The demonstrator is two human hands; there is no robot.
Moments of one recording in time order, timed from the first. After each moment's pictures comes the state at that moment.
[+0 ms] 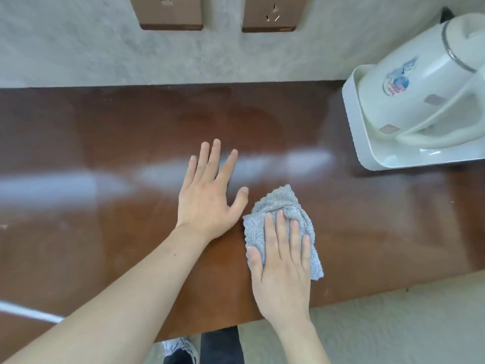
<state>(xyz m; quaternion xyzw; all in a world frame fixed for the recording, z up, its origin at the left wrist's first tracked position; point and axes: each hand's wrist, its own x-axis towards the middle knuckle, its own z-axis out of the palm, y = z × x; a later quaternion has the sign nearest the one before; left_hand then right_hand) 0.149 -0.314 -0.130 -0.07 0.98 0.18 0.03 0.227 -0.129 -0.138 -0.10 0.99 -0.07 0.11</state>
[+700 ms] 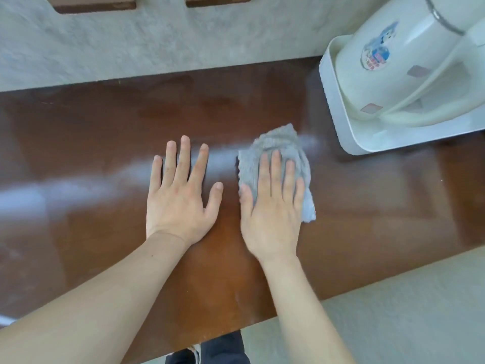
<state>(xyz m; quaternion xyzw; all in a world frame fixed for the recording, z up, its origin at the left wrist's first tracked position) 0.138 -0.305 -0.141 -0.07 0.99 0.07 0.06 0.130 -0.143 -0.137 -0.04 0.99 -0.09 0.07</state>
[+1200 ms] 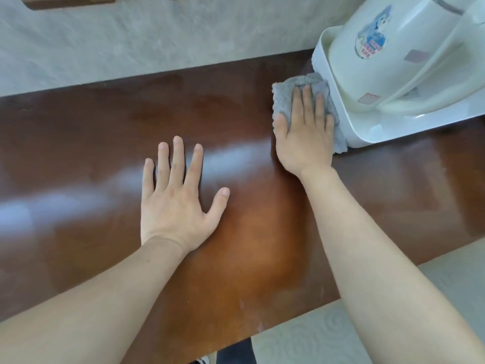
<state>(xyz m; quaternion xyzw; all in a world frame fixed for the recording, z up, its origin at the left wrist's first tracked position) 0.137 -0.305 -0.144 -0.06 0.99 0.06 0.06 -0.008 -0.104 -0.144 0.01 0.99 -0.09 0.07</state>
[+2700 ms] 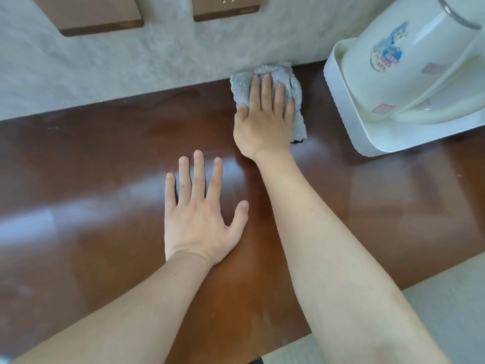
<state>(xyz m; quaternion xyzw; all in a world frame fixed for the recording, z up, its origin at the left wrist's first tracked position) 0.137 -0.306 -0.145 -0.05 0.99 0.08 0.07 -0.033 -0.215 -0.147 -0.01 0.99 -0.09 0.08</state>
